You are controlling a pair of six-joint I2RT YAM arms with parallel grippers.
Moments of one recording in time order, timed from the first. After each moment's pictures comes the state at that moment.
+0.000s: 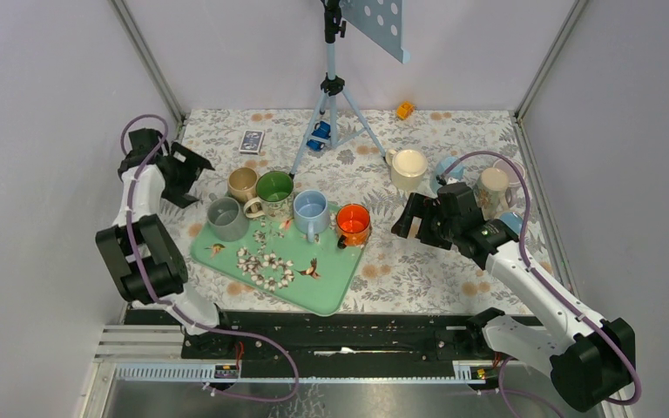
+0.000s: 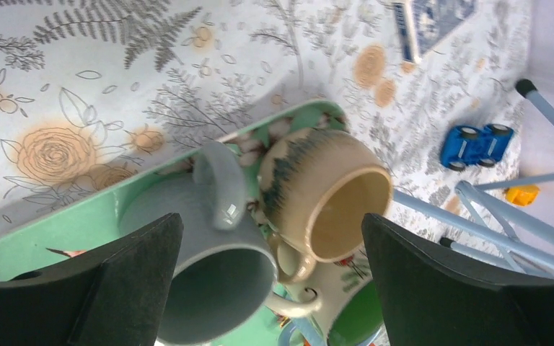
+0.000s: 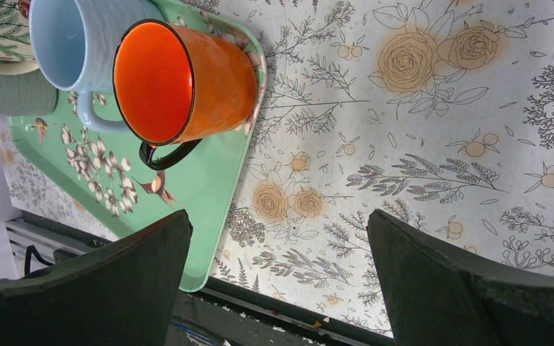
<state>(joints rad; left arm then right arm) 0.38 1.68 1.32 -0.67 0.26 -0.75 0.46 1.02 0.77 -0.54 -0.10 0.68</state>
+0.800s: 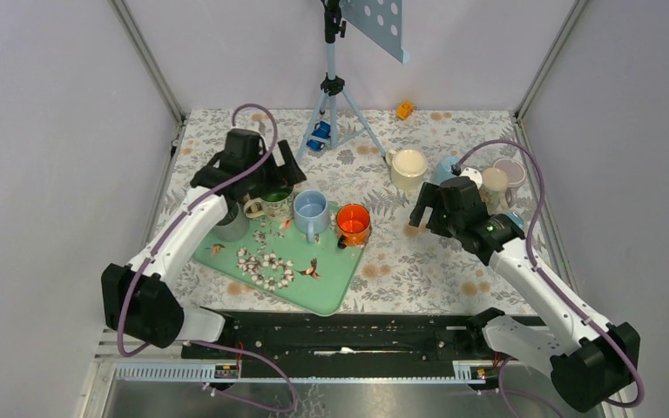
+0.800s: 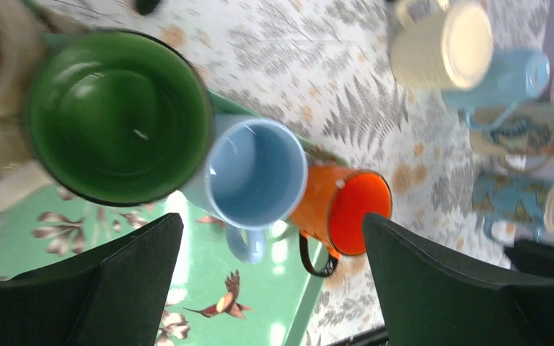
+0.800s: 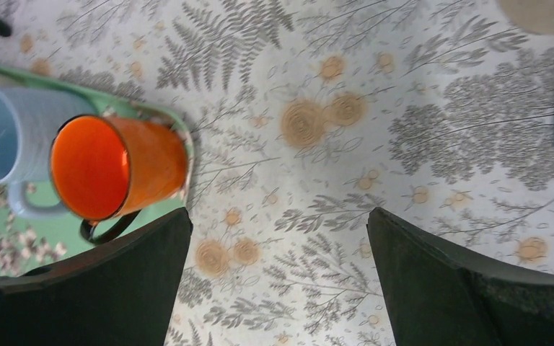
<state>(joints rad) -0.30 1.36 1.21 -0.57 0.12 -0.61 0.46 1.00 0.84 -0.62 0.18 0.63</state>
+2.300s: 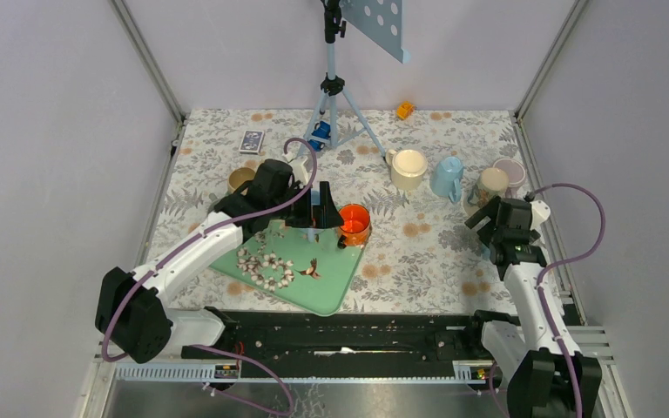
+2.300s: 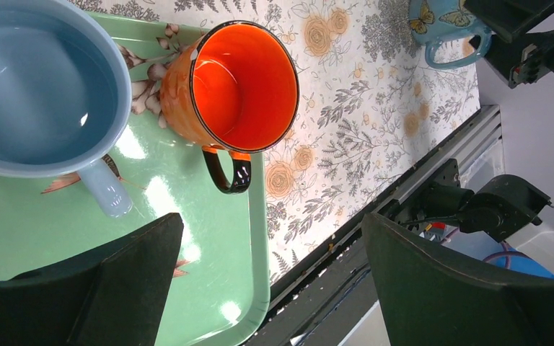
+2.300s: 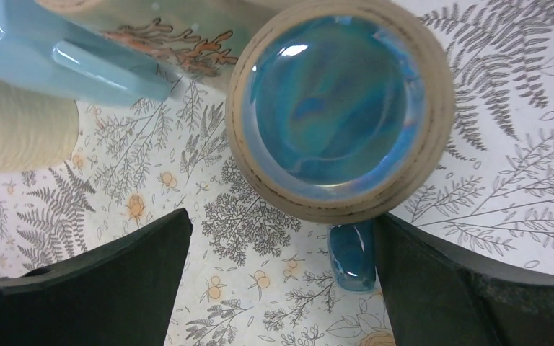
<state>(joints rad) -0.58 1.27 0.99 -0.41 0.36 -0.54 -0.12 0.88 0.53 -0.38 0.23 0.63</state>
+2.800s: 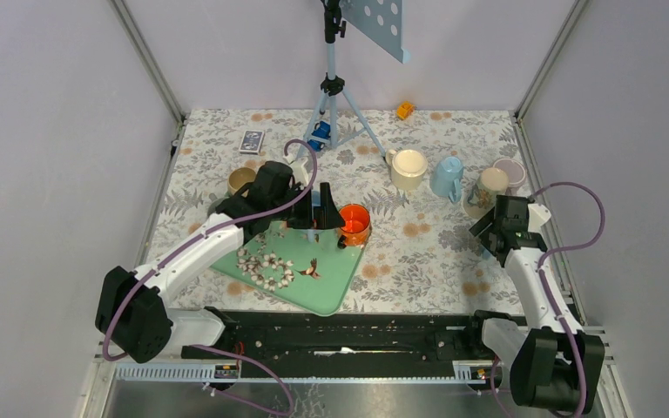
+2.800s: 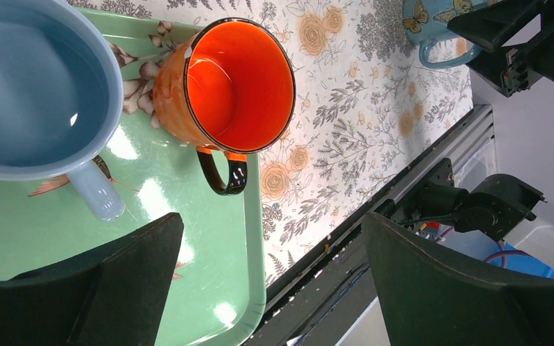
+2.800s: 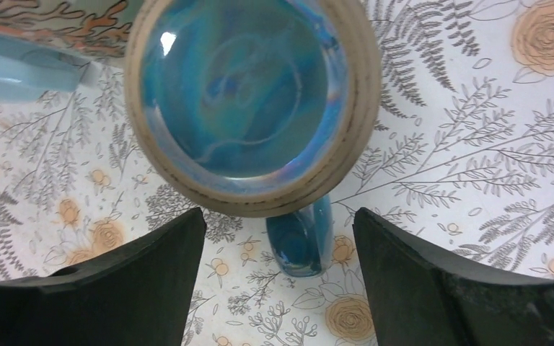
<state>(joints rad) -0.58 1.27 0.96 -0.37 0.38 -0.55 -0.12 0.99 0.59 -0.54 0.28 0.68</state>
